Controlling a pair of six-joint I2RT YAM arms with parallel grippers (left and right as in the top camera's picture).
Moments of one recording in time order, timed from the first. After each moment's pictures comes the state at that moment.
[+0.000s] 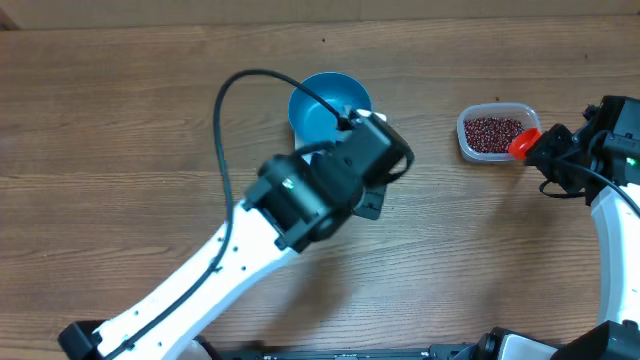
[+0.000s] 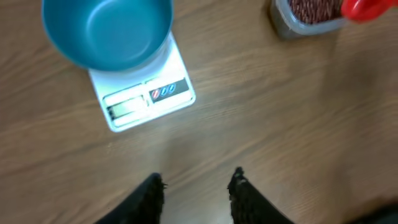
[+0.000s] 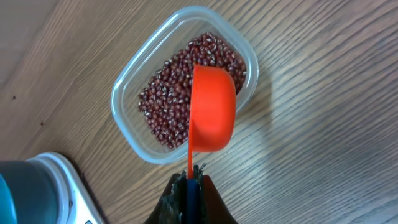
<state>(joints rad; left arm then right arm) -0.88 1.55 1.69 -1.16 -0.20 -0.56 -0.34 1.41 1.14 -0.76 -0.20 0.45</state>
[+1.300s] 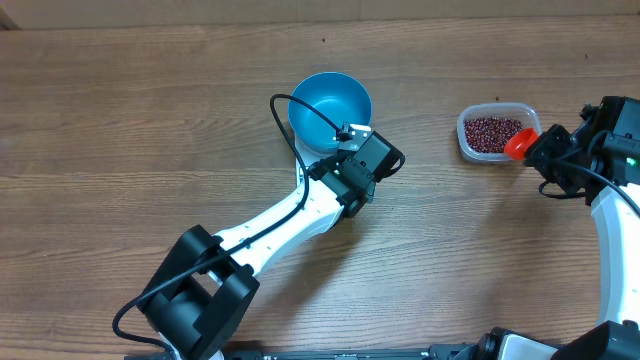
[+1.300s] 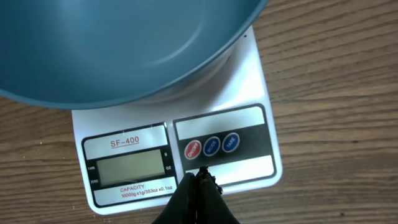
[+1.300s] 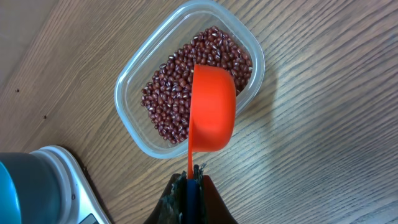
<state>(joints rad) -0.78 1.85 1.27 -0.53 -0.38 -0.55 -0.34 1.41 1.14 -0.77 -0.23 0.44</state>
